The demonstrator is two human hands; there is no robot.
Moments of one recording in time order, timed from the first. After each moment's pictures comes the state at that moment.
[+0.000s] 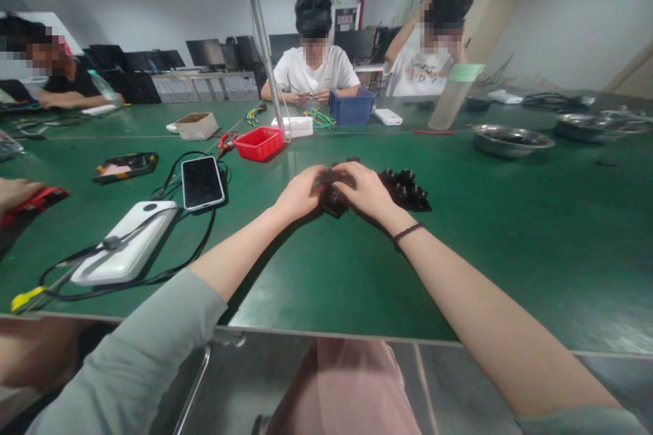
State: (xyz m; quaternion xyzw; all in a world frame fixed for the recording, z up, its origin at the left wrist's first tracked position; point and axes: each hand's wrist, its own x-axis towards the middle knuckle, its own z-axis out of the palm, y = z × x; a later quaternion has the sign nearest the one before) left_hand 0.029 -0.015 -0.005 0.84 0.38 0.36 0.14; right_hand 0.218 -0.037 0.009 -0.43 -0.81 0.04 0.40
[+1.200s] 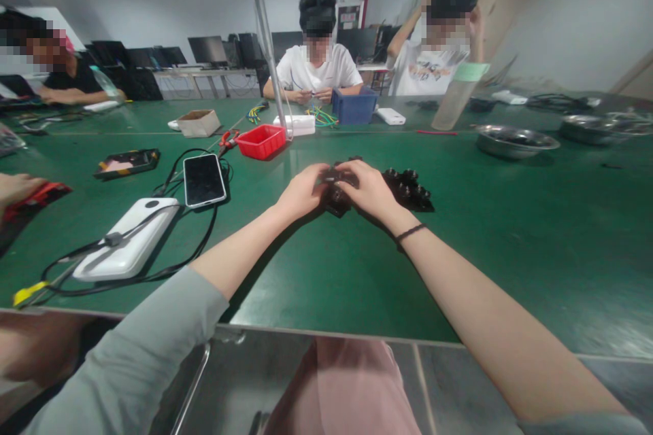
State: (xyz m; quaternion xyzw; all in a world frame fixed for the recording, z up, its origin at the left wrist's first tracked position) left_hand 0.028 -0.010 -0.011 0.83 0.36 0.39 0.14; right_hand 0.219 -0.038 0.010 -0.43 -0.80 0.04 0.41
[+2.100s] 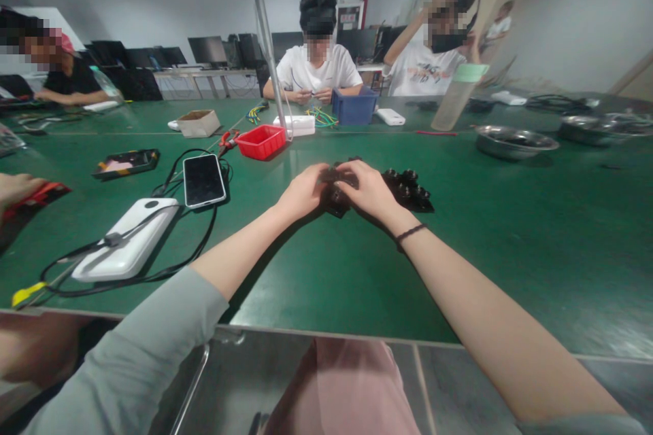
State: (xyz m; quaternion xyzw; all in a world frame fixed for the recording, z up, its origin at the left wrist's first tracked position) left_hand 0.029 -0.009 -0.013 0.84 0.37 0.38 0.13; right_hand 0.218 -0.037 0.009 -0.43 -0.80 0.05 0.41
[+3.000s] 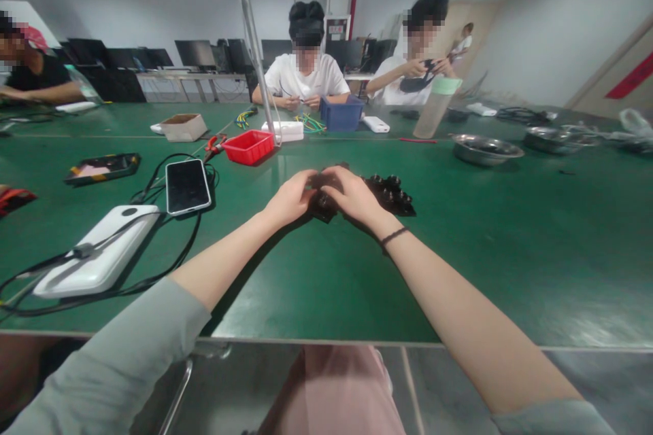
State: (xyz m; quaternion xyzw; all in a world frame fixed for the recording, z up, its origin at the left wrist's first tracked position) left_hand 0.029 -0.007 -0.014 0.85 0.34 0.39 0.13; right_hand 0.216 -0.043 0.015 -0.45 -0.80 0.09 0.39
